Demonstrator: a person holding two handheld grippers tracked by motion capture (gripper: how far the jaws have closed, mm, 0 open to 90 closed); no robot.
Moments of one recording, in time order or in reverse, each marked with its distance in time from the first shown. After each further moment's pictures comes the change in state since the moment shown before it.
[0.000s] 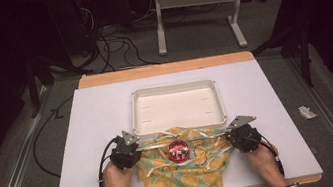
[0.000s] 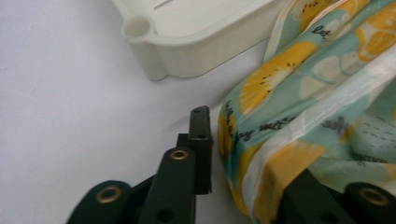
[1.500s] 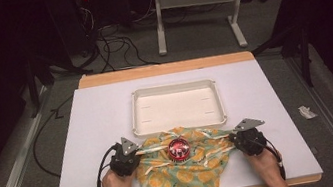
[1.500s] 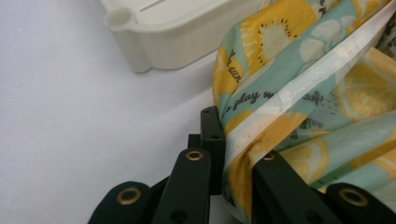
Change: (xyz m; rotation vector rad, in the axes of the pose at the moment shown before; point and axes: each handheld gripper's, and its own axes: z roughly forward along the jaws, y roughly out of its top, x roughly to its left) left arm -0.007 -0.018 -0.002 -0.089 -0.021 0.027; right arm -0.006 -0.017 -0.002 -0.030 -0.018 0.071
